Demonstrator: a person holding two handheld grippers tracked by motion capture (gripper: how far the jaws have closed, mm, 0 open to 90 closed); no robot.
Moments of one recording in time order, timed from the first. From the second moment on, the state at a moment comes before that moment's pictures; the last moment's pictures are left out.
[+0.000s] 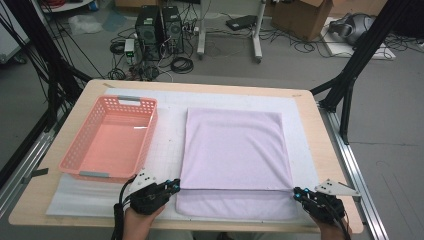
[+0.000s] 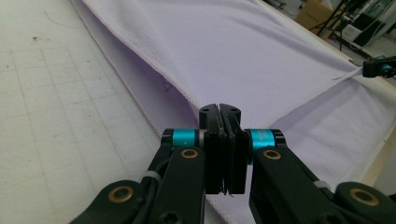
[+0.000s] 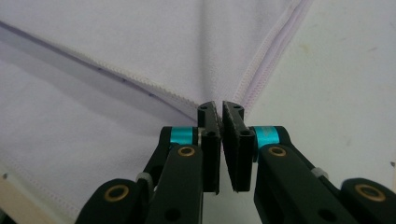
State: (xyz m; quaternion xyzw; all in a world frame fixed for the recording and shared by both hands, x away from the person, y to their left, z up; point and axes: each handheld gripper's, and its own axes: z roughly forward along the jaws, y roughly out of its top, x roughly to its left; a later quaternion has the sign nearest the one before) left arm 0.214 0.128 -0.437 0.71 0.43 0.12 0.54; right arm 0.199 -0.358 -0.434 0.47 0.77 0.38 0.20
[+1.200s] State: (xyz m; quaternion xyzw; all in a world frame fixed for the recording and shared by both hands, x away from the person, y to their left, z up) left arm 0.159 0.140 -0.443 0.71 0.45 0.12 0.53; right arm 0.133 -0.382 -0.429 0.49 0.74 0.41 0.20
